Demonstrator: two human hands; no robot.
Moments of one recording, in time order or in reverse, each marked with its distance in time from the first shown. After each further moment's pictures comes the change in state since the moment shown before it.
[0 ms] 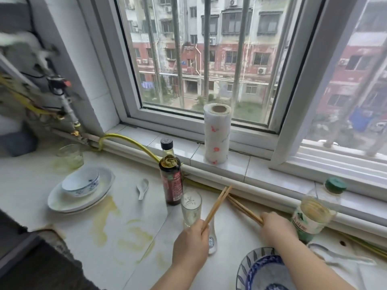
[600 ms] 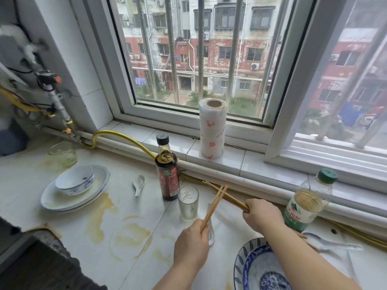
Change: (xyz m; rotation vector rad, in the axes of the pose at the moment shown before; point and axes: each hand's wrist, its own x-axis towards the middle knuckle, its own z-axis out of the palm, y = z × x) left_hand -0.005 -0.006 0.013 -0.070 -0.027 -0.048; right_hand -0.009 -0.026 -0.018 0.049 0.083 -0.146
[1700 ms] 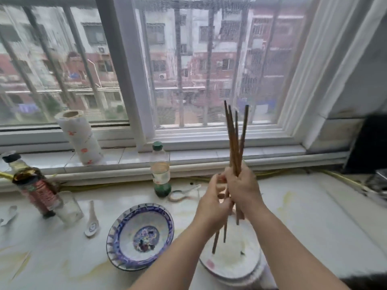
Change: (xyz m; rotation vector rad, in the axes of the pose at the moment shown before) left_hand -0.196 0.253 0.143 -0.459 -0.562 0.484; right_hand -0.253 0.194 -0.091 0.989 0.758 0.271
